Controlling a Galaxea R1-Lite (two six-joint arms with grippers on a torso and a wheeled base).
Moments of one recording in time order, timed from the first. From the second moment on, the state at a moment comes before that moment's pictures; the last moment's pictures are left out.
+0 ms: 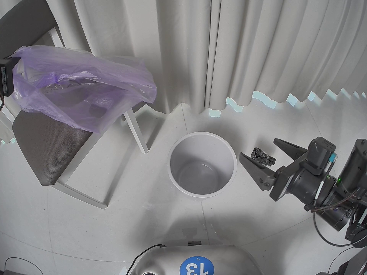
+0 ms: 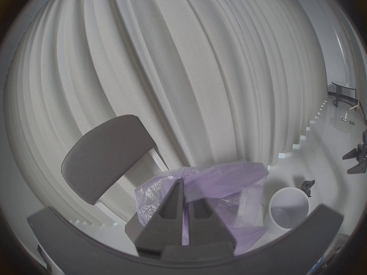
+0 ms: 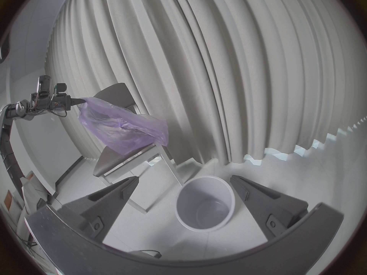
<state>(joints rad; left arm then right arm) -0.23 1.08 -1.09 -0.13 0.29 0.38 0.81 1.54 -0.42 -1.16 -0.28 0.11</state>
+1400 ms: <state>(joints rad) -0.38 1.04 -1.16 -0.04 0.30 0.40 0.95 2.25 -0.87 -1.49 -0.43 0.16</state>
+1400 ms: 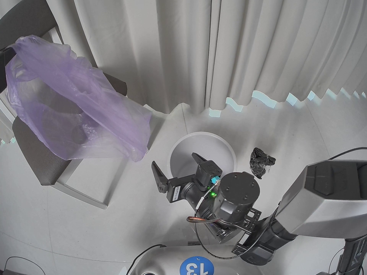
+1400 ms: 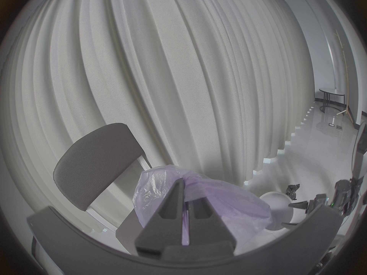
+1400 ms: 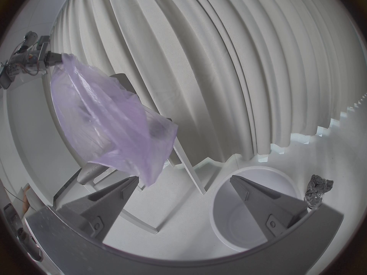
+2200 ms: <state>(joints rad) -0.40 1.03 -1.16 -0.04 0.30 0.39 1.21 2.39 -0.90 -1.47 -0.44 0.18</state>
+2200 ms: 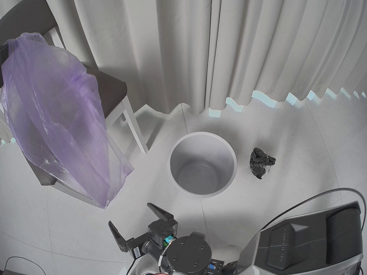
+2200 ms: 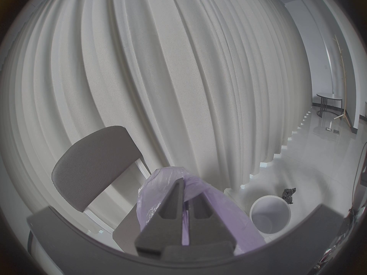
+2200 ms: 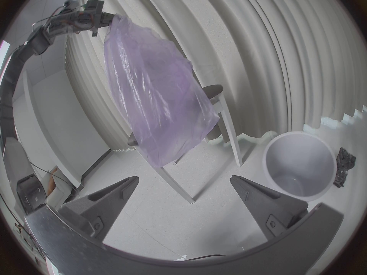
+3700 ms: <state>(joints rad) -0.40 0.98 -1.13 -0.04 0.30 0.40 1.06 2.46 -1.20 -1.37 -0.54 0.22</state>
